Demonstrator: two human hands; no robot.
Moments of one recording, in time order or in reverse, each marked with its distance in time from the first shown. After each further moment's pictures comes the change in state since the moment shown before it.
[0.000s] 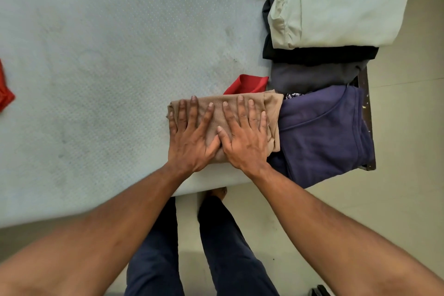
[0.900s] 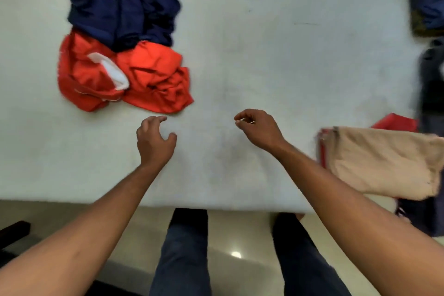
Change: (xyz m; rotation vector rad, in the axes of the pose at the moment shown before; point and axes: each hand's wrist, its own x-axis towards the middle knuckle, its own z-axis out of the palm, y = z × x) left_hand -0.125 -0.412 -0.128 -0.500 0.261 -0.701; right_hand 0.095 -0.359 -0.021 0.653 -0.473 0.117
